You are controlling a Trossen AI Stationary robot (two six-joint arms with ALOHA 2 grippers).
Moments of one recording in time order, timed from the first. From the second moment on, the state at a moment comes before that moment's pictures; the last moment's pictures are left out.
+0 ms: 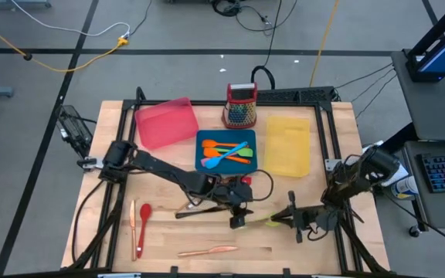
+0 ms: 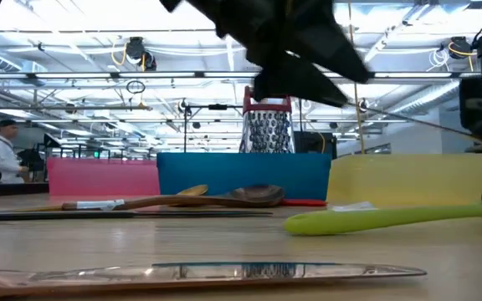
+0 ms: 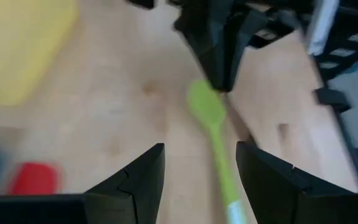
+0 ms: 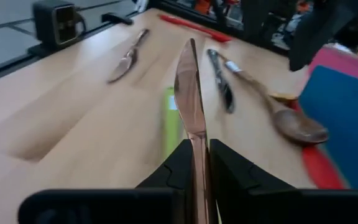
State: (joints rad) left arm -0.25 2.02 1.48 -0.12 -0.05 -0.31; right arm 0.93 1.70 0.21 1.12 0.79 0.00
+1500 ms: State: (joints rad) left arm -0.24 1.74 1.48 -0.17 -0.43 -0.09; right arm 0.39 1.02 0.03 0.22 1.19 0.62
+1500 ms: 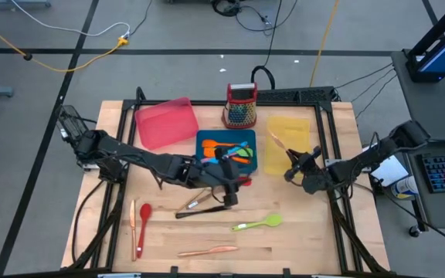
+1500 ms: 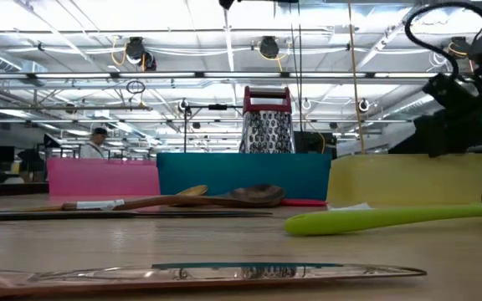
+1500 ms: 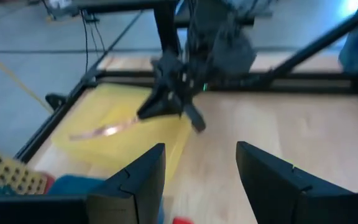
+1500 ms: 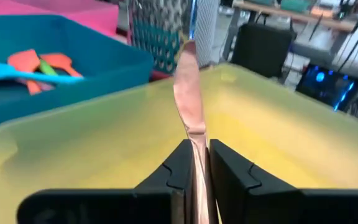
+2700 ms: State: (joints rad) left arm -0.20 1.74 1.48 -0.12 -0.45 -0.07; right arm 0.37 1.02 0.02 0.43 1.15 0.48
